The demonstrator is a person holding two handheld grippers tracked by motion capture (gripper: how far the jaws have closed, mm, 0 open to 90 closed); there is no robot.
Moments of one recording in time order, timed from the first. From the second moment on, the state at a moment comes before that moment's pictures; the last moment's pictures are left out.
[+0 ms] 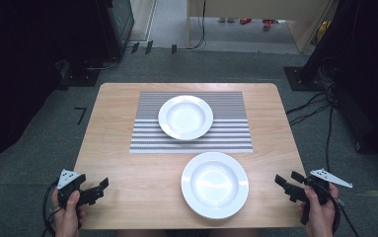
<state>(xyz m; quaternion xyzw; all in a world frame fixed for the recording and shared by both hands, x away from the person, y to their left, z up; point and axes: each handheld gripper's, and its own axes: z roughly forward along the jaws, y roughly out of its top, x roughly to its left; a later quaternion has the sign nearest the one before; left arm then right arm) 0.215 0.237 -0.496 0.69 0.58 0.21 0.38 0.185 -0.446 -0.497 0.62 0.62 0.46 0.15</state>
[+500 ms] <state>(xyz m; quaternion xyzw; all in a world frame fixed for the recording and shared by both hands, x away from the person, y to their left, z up) 0.210 0.243 -0.513 0.71 0.59 0.22 0.33 0.168 -0.455 -0.512 0.63 0.63 0.42 0.18</state>
